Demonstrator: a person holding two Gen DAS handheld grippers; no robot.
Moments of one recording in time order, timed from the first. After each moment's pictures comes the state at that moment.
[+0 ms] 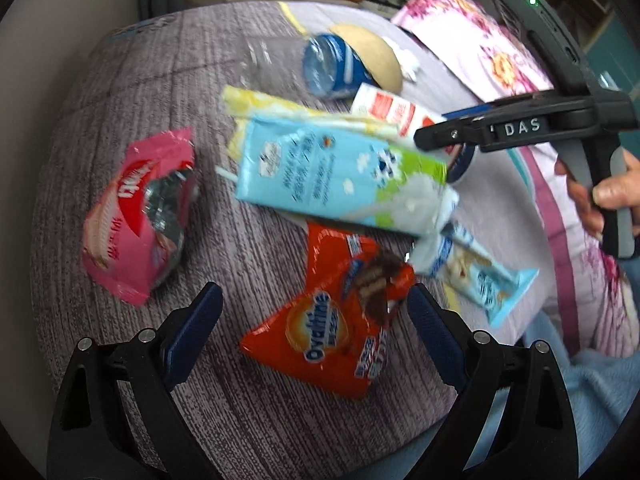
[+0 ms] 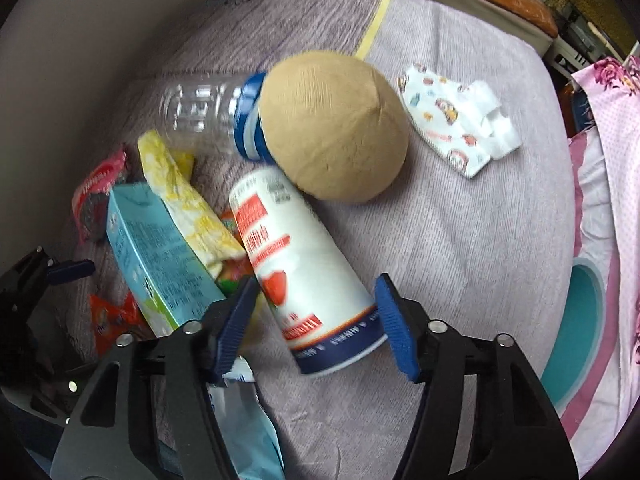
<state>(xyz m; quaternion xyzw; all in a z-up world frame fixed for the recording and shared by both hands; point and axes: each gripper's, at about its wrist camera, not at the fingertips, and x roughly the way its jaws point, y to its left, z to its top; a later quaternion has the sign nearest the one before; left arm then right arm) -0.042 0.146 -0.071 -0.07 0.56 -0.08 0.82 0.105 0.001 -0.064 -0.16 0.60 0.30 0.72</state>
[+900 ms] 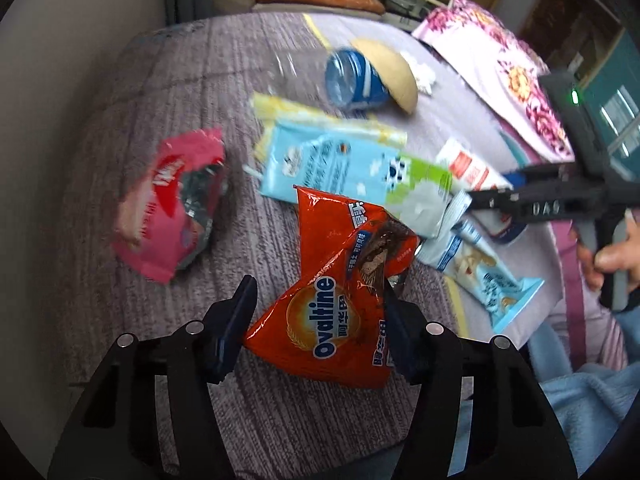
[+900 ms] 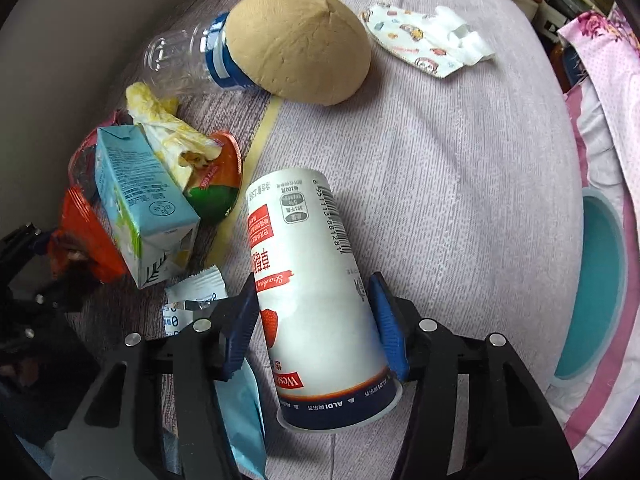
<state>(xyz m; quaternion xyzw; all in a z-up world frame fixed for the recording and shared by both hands) -0.061 0.155 -0.049 -0.09 0.53 -0.03 0.84 0.061 -0.057 -0.079 -0.12 0.61 0.30 0.73</state>
